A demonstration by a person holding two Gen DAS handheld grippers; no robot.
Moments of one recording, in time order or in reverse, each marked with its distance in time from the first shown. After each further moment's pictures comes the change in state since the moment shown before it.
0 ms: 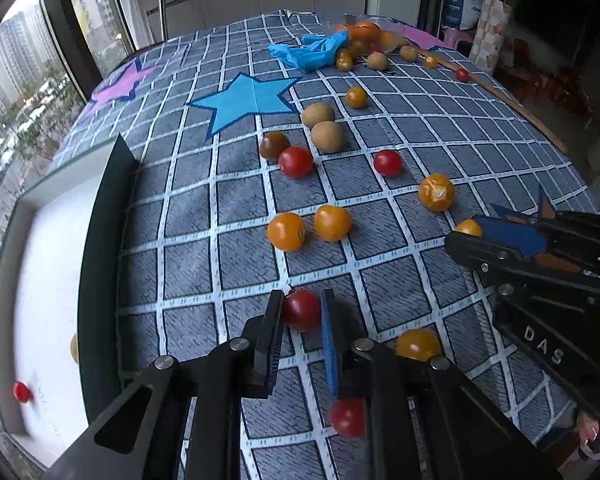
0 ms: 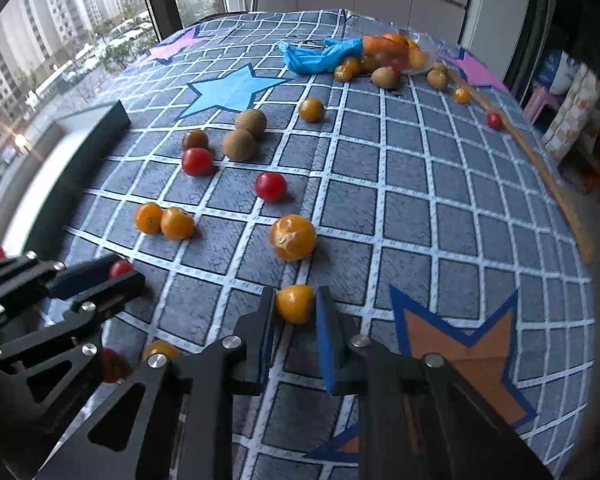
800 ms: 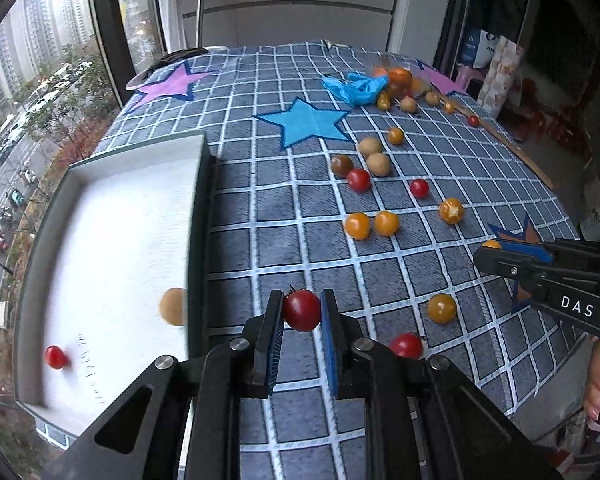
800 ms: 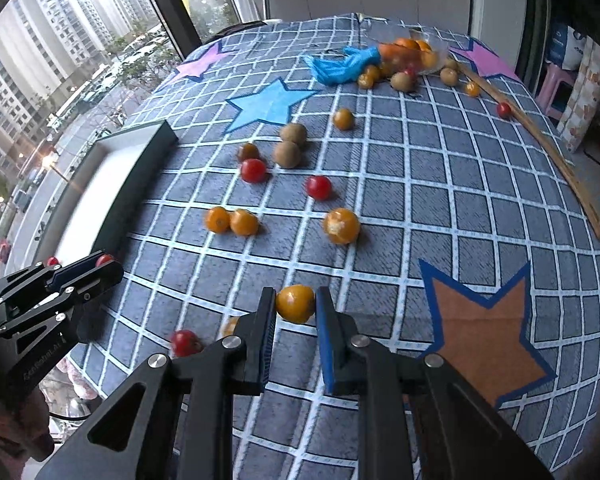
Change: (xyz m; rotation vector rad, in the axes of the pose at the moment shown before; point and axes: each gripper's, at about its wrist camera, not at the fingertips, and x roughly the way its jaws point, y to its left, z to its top) left arm -0.056 0.060 -0.023 -0.095 -0.089 -0.011; right arm -0.040 0.015 -0.005 0.045 -0.004 0.120
